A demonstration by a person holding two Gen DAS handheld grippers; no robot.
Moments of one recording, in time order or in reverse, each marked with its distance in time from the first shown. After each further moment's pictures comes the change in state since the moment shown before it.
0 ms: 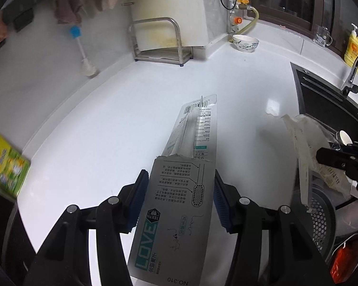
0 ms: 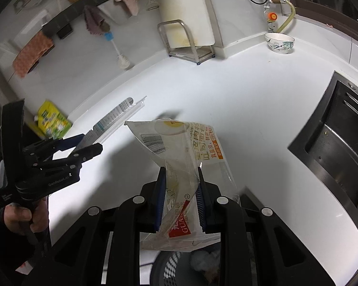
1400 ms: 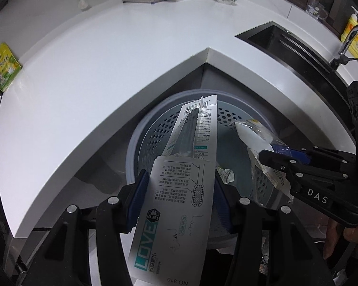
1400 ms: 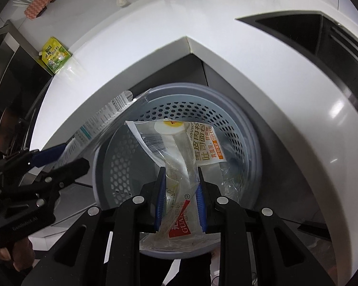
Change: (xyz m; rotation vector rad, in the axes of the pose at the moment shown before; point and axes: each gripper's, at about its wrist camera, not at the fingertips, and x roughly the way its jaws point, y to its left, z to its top) left arm -0.032 -0.193 -0.150 -0.209 0.228 -0.015; right arm -0.014 -0.094 -0.162 -0.038 0.277 0.036
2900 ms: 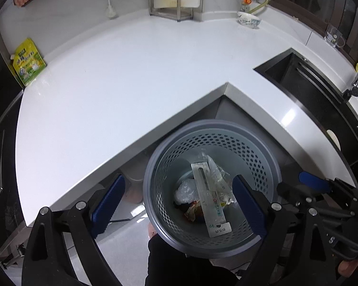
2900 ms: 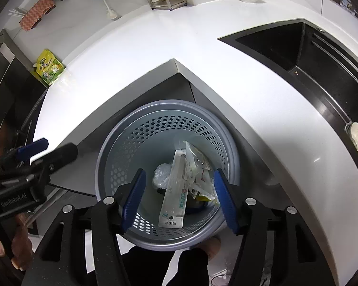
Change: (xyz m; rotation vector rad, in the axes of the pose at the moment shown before) left arm -0.044 0.003 0.026 -0.110 -0.089 0.086; right arm -0.044 0.000 0.000 0.027 -0.070 -0.075
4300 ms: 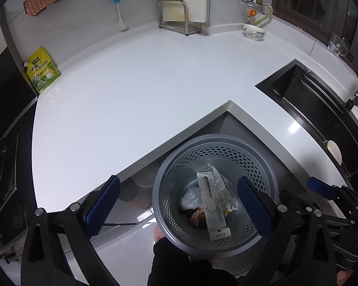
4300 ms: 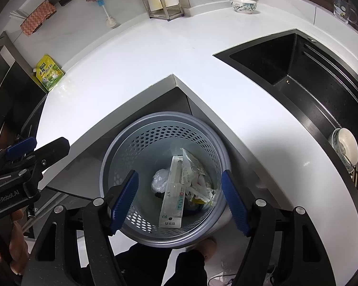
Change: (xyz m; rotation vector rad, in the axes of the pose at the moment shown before) left arm -0.031 -0.004 0.011 -0.023 -0.041 0.060; right arm -0.026 0.007 0.006 -0.002 -0.038 -0.036
